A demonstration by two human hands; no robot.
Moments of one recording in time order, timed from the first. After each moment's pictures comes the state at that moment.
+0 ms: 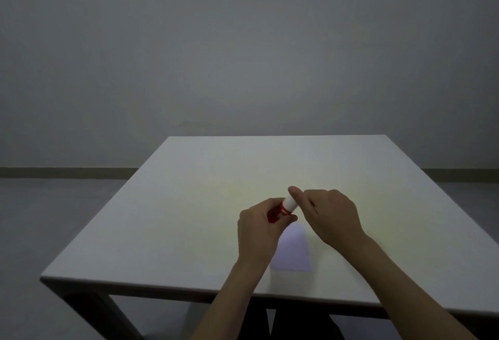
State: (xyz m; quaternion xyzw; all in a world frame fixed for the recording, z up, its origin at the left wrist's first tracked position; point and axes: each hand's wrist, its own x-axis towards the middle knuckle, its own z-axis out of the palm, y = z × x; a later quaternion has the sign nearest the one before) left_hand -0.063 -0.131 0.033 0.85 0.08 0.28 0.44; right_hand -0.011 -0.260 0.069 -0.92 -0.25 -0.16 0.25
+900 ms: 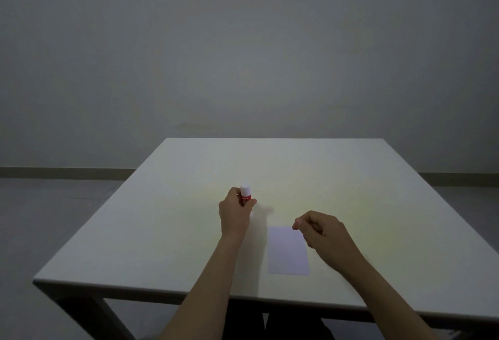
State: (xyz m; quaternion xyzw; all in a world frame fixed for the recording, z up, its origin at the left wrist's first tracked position) left_hand -0.003 -0.070 -0.001 0.79 0.23 0.24 0.51; right_hand -0.025 -0.273 0.041 -0.84 -0.21 0.04 0.50
